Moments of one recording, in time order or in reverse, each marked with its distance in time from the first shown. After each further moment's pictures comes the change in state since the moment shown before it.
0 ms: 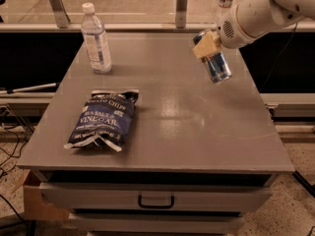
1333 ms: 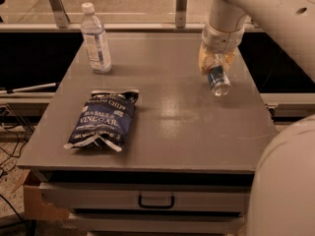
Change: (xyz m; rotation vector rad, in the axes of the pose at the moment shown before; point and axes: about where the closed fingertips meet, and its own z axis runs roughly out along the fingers) arm 0.051 -0.036 0.044 0.272 0.524 0.430
